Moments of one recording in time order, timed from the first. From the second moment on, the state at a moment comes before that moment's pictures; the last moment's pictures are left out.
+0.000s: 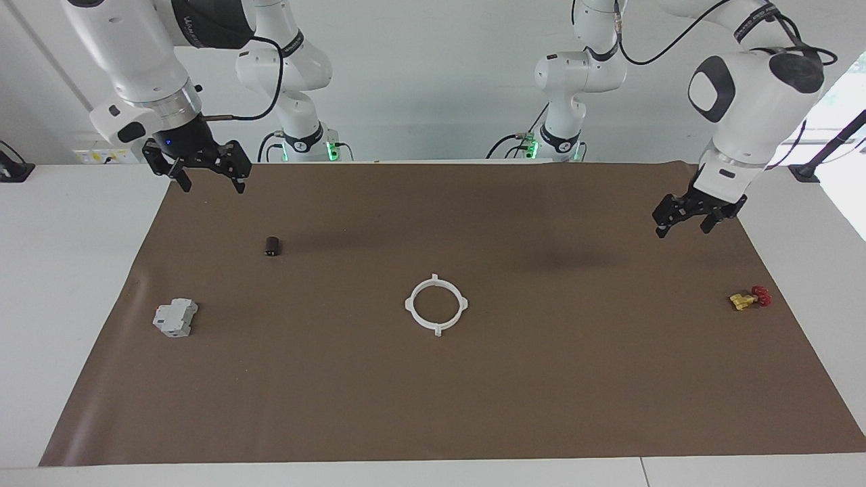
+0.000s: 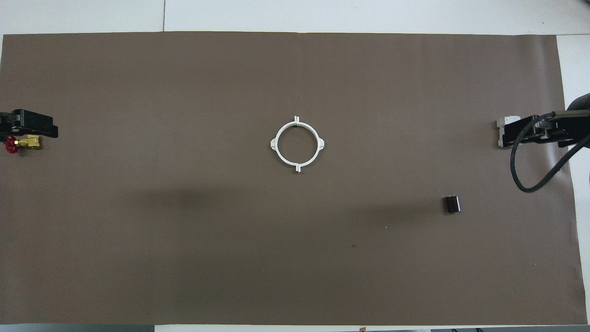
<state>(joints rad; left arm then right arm) -0.03 0.00 0.05 -1.65 0.00 1.69 0.02 0.02 -0.02 -0.01 -1.61 -0.03 1.57 0.05</state>
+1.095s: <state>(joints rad) -0.03 0.00 0.05 -1.56 -0.02 1.53 0.02 0.02 -0.02 -0.01 -1.61 -0.03 1.57 0.05</state>
